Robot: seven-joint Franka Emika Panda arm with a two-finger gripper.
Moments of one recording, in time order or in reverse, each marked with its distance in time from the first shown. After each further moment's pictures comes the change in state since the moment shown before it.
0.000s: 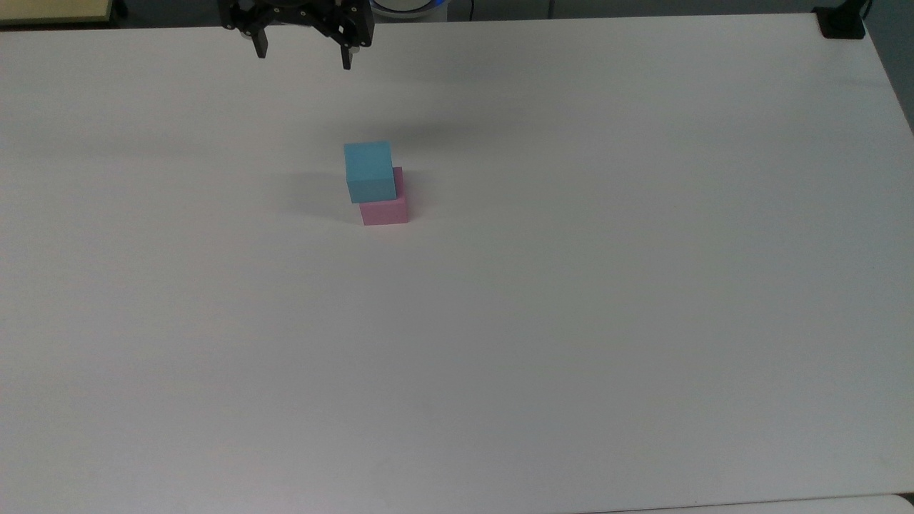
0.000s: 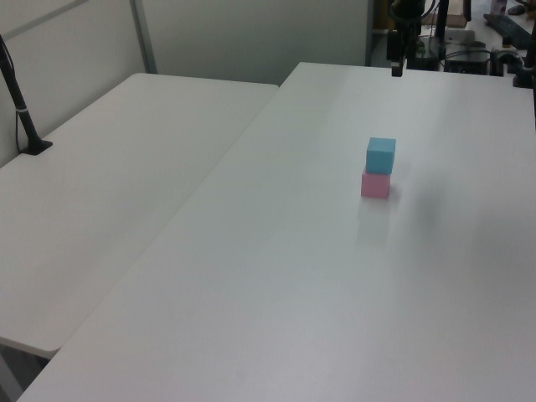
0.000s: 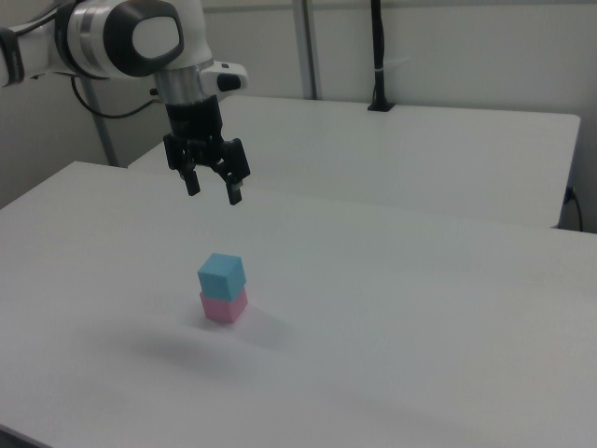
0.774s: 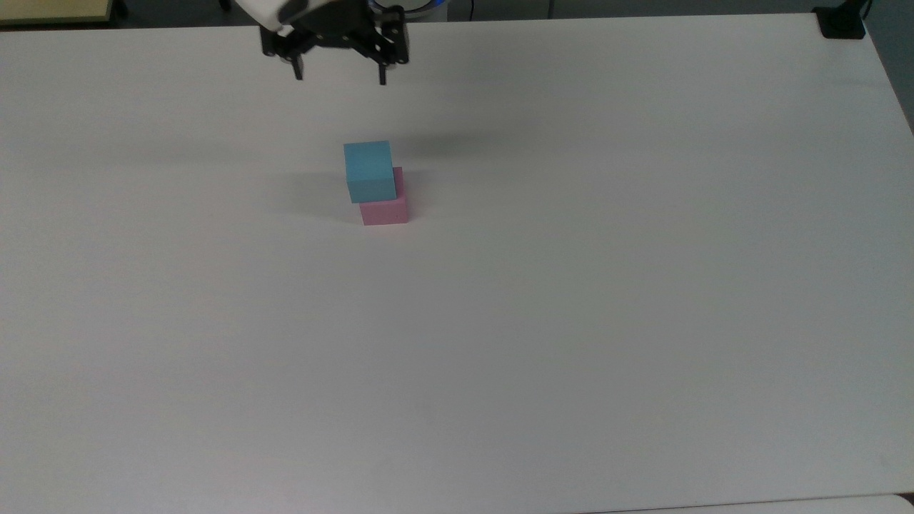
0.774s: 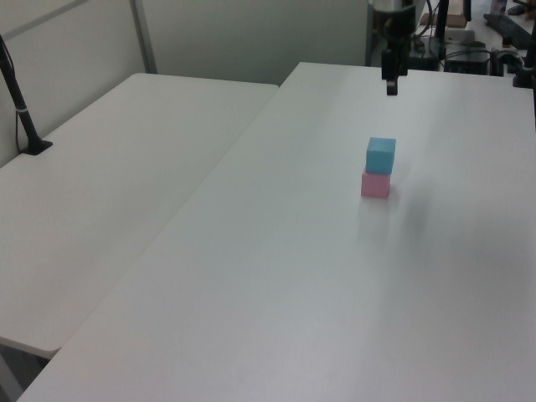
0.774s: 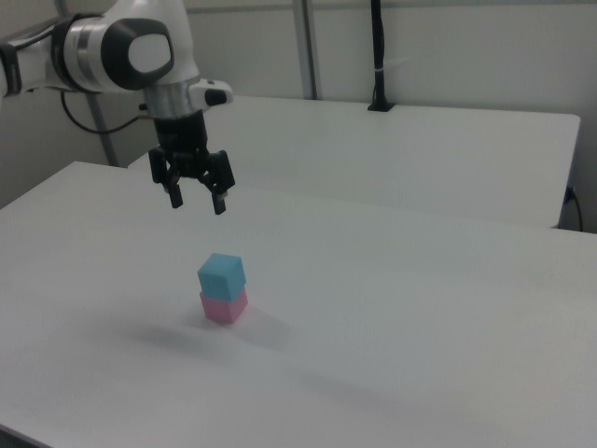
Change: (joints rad) arm 0.066 0.040 0.009 -0.022 0.003 0.006 -0.028
